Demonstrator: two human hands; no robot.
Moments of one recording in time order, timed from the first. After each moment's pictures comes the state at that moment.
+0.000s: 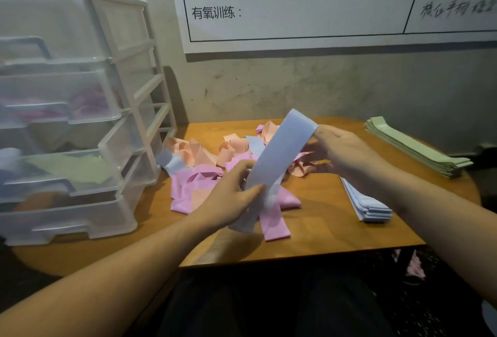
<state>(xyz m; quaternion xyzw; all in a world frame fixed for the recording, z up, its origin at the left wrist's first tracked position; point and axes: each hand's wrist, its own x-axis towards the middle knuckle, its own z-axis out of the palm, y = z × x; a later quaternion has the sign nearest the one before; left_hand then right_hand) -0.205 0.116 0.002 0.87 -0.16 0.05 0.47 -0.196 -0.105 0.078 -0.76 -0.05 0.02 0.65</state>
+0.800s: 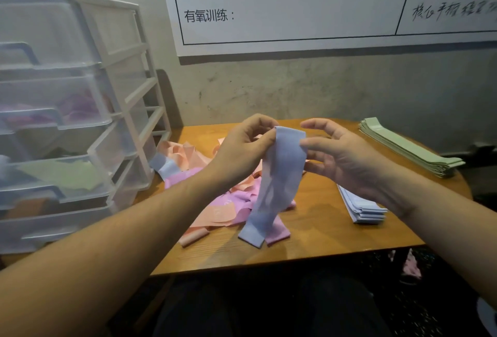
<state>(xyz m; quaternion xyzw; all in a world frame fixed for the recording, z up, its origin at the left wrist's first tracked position) -0.193 0.078 0.079 0.79 -0.22 0.13 0.57 -0.204 -0.118 0.083 -0.63 -0.10 0.07 0.77</state>
